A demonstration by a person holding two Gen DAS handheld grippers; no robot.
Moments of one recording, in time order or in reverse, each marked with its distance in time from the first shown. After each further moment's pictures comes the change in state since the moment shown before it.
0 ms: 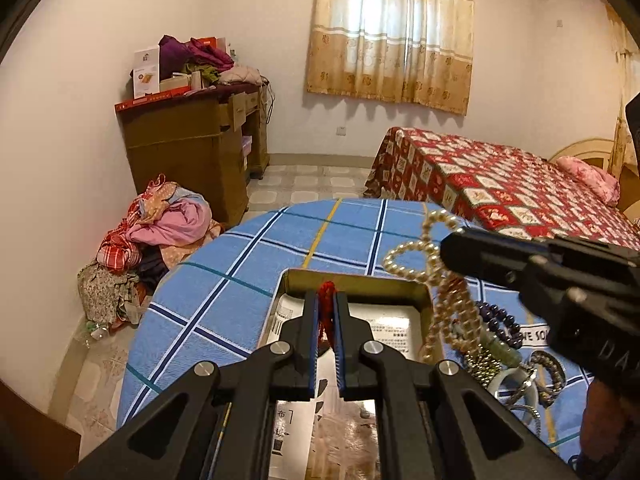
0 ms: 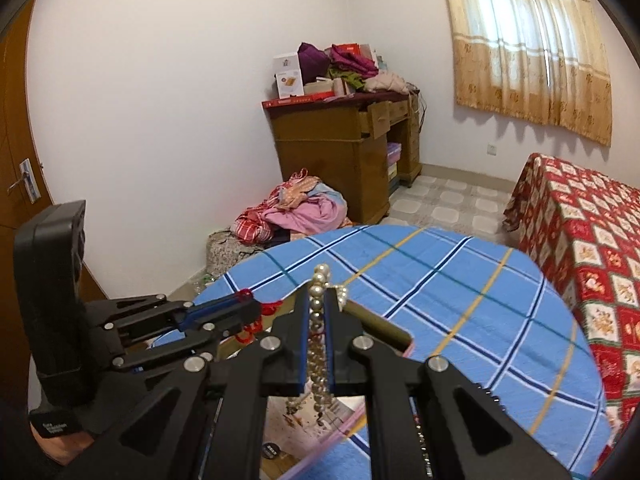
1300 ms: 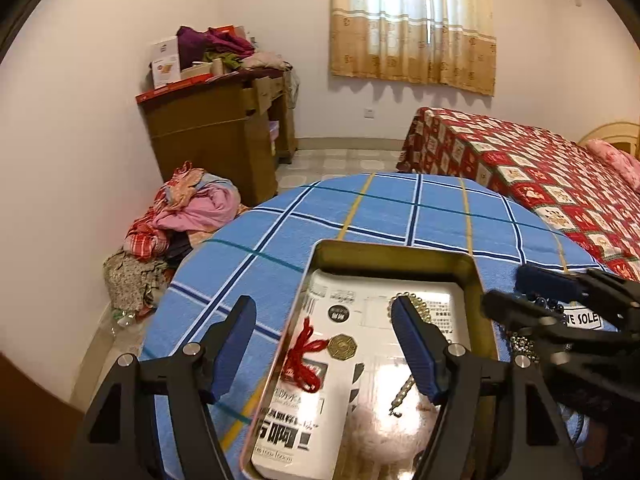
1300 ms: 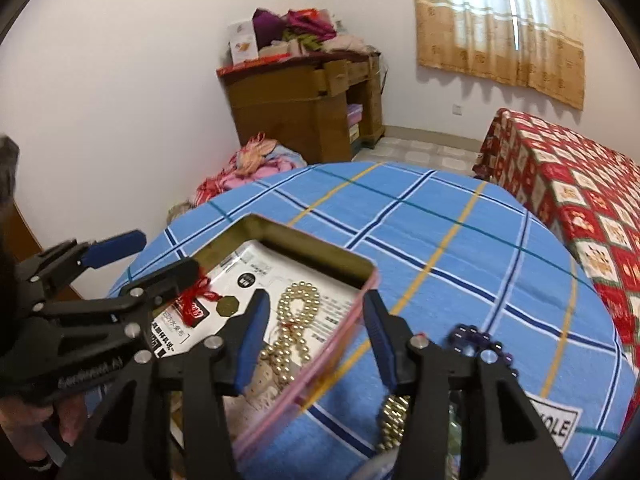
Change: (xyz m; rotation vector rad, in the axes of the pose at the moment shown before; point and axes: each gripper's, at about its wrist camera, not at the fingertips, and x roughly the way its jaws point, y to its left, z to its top) left arm 0.016 0.009 -0.015 0.002 0.048 0.126; right arm 0.011 -0.033 -0.046 0.074 0.095 -0.136
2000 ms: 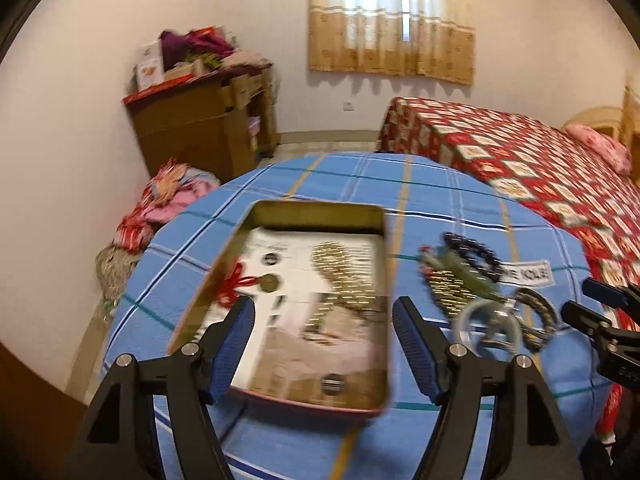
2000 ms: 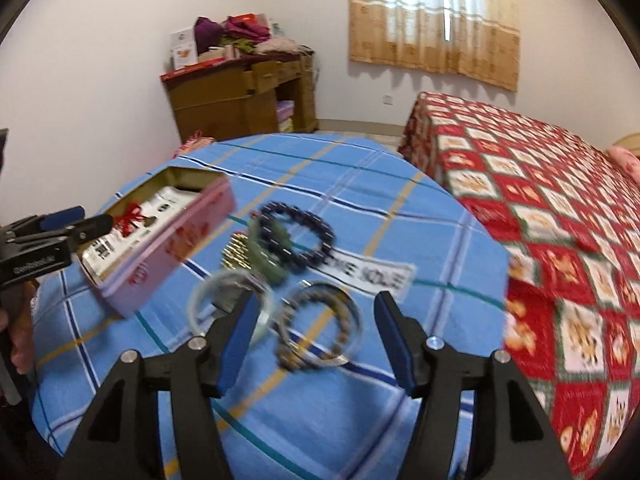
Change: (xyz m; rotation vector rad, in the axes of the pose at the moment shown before) left arm -0.052 -0.071 -0.040 0.066 0.014 -0.053; right arm -0.089 -0.083 -0.087 0.087 0.017 -0.211
